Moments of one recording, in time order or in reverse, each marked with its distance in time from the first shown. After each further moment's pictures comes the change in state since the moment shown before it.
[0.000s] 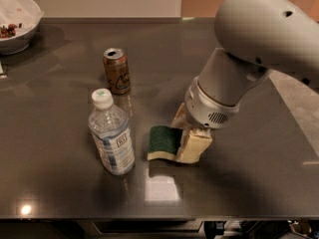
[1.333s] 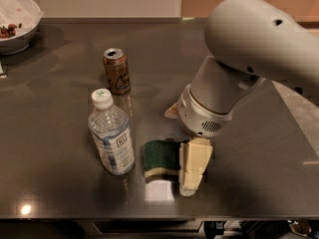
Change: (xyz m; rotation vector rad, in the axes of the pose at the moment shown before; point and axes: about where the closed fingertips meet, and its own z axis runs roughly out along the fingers) arm -0.013 0.014 0.011 -0.019 -0.002 -0.039
